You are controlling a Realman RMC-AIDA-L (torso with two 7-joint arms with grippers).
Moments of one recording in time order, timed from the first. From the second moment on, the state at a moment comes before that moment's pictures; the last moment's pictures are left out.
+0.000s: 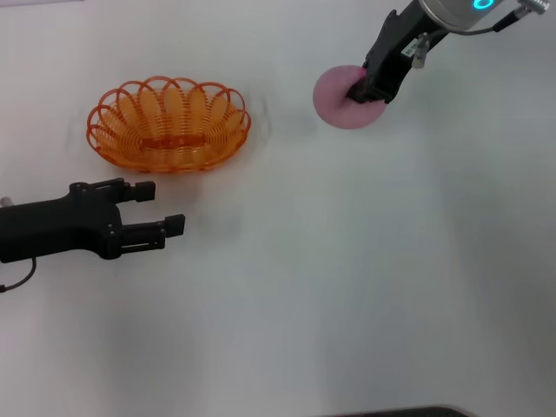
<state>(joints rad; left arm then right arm) -0.41 -2.16 0.65 0.79 2.16 1.58 -1.47 0.93 2.09 -1.17 -1.03 -2.71 -1.51 2.16</state>
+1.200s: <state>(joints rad) -0.40 -2.16 0.64 0.81 2.16 1.61 -1.47 1.02 2.10 -1.29 -0.91 -2.34 -1.29 2.08</state>
